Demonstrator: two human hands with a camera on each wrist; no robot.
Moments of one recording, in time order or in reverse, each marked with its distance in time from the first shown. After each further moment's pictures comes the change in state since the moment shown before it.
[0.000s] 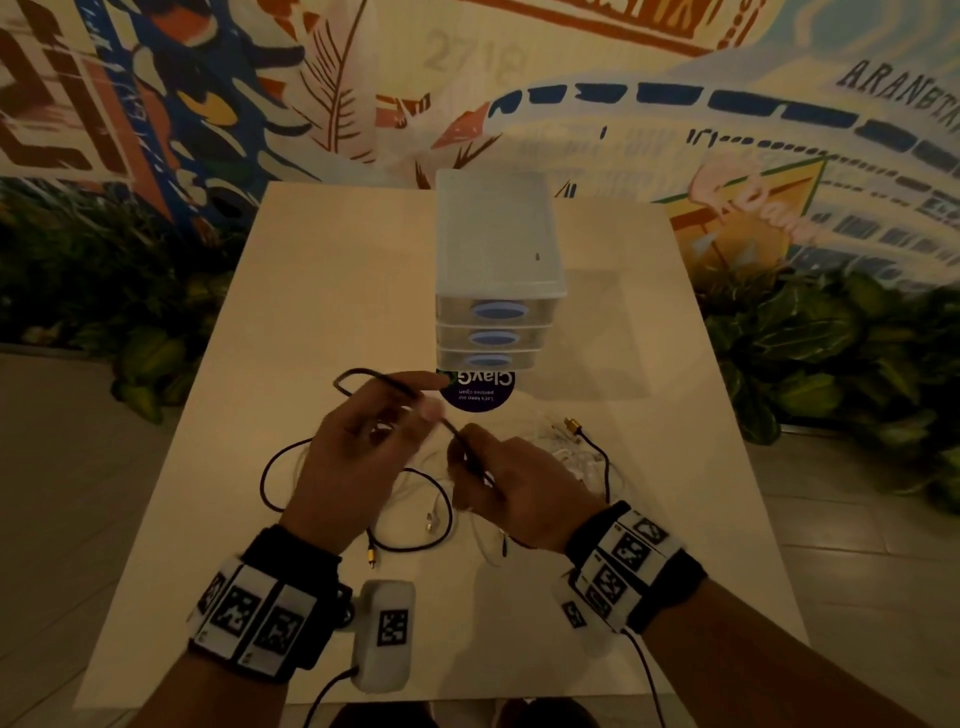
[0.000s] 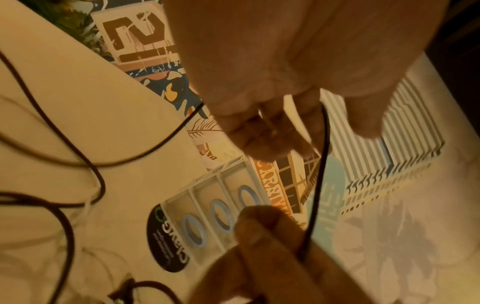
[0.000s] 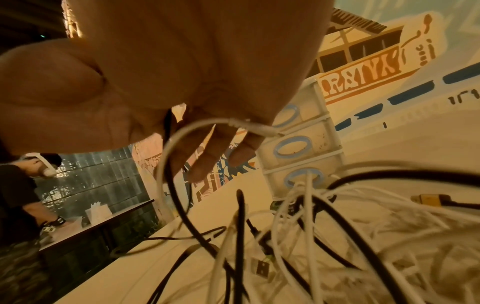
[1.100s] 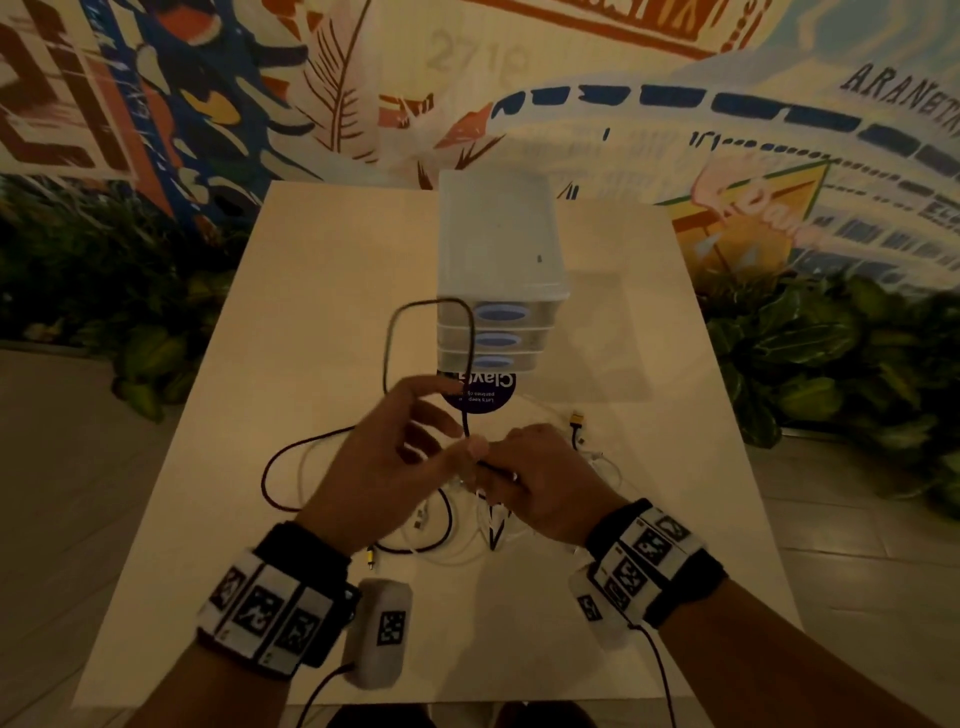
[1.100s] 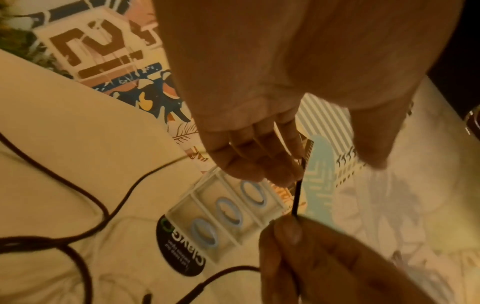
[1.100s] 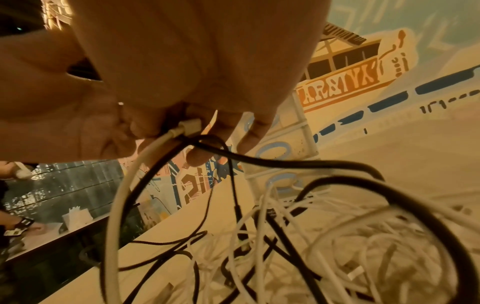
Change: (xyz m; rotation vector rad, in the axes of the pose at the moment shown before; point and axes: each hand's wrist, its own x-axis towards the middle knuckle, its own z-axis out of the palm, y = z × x) left_hand 0.002 -0.003 0.006 0.182 -0.184 -0.088; right_hand -0.001 0.021 -0.012 -0.182 0.132 -0.137
